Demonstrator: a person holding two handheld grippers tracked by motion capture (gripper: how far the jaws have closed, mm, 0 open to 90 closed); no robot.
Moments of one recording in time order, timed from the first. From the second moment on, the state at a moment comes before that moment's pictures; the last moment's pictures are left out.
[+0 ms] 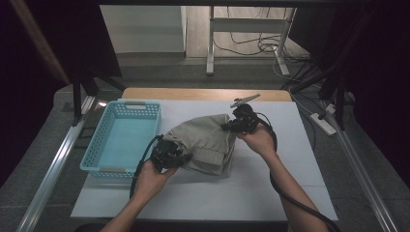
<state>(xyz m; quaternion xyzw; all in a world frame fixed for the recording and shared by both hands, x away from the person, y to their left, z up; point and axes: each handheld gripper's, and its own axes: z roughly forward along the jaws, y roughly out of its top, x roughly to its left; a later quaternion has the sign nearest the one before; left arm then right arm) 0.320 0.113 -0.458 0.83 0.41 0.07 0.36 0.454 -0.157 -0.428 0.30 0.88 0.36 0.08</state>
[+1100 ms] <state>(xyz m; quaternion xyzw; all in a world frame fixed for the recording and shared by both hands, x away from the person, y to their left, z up) 0.309 0.177 -0.404 0.82 0.42 0.09 0.38 0.442 -0.116 -0.384 0.27 0.86 0.43 0.06</state>
